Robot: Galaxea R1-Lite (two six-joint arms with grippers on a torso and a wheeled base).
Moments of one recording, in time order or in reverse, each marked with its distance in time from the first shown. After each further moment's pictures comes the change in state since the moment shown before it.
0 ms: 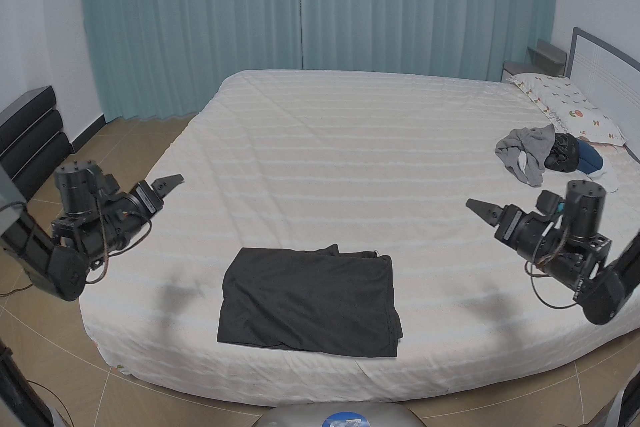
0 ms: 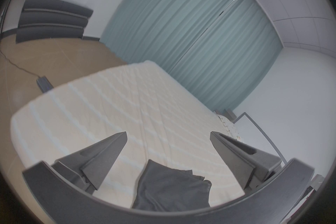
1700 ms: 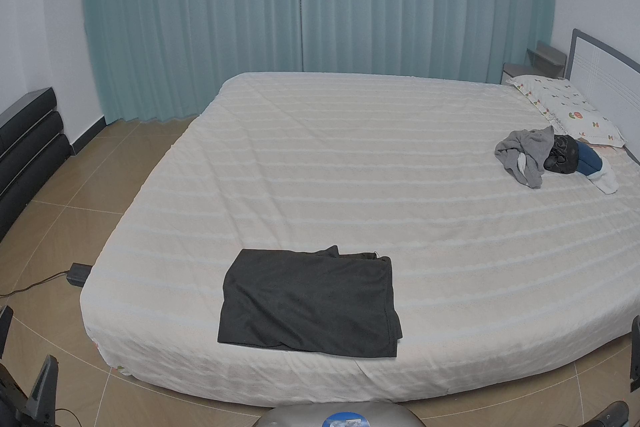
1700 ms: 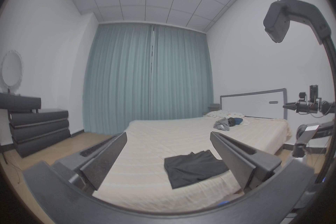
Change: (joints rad) left arm -0.057 -1.790 0.506 0.842 0.001 0.657; right arm -0.254 -1.795 0.304 1.072 -0.073 -0.639
